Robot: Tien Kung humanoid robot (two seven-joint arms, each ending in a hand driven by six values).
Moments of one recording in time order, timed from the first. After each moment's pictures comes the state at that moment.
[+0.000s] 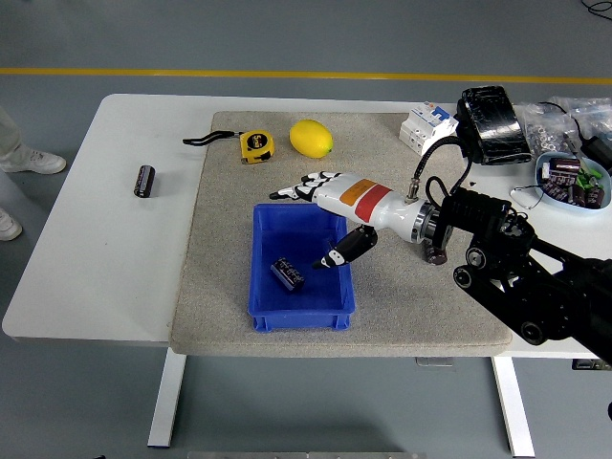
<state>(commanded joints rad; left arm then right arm) -0.15 0.07 -1.00 -0.19 1.30 0.12 0.23 0.73 -0.19 0.69 1.05 -1.97 0.01 0.41</state>
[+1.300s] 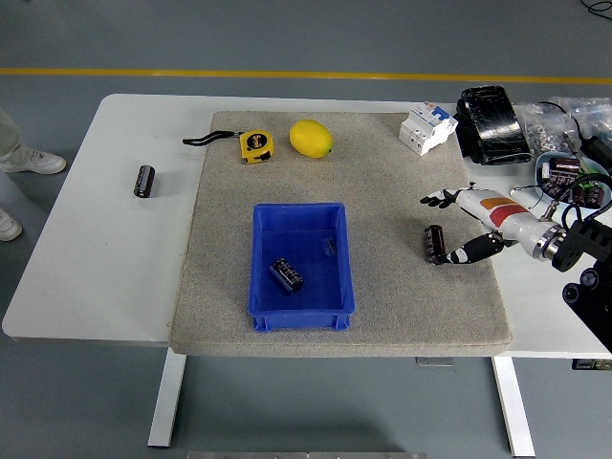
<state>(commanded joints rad) -0.15 0.06 -0.99 -0.19 1.29 0.13 0.23 0.56 -0.35 0.87 0.87 -1.90 -0.02 0.40</state>
